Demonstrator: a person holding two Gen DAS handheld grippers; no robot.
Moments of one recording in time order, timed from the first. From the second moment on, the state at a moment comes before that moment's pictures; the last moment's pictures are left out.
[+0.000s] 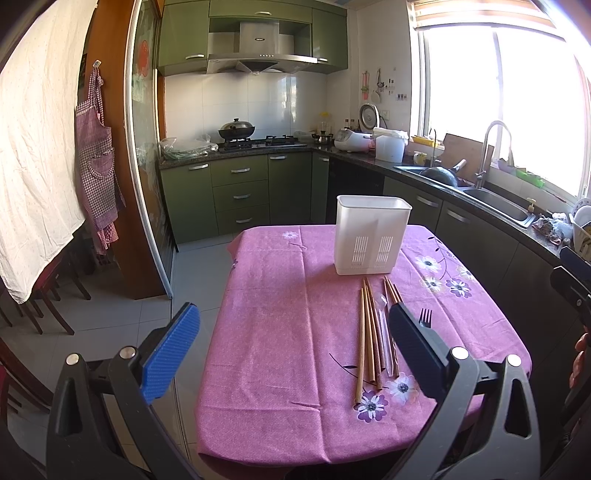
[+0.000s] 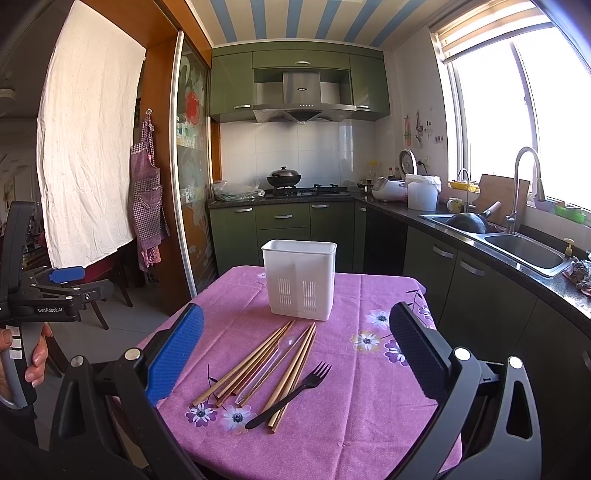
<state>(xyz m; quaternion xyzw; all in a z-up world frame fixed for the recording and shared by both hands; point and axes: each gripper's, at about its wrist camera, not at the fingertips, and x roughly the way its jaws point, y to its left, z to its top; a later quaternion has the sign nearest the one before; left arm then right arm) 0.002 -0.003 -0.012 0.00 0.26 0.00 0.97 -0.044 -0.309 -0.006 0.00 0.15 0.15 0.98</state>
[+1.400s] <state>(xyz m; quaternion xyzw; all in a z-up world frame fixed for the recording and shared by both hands) 0.102 -0.042 -0.063 0.02 0.41 -0.06 0.91 0.044 -0.335 -0.054 0.01 0.31 0.09 0.95</state>
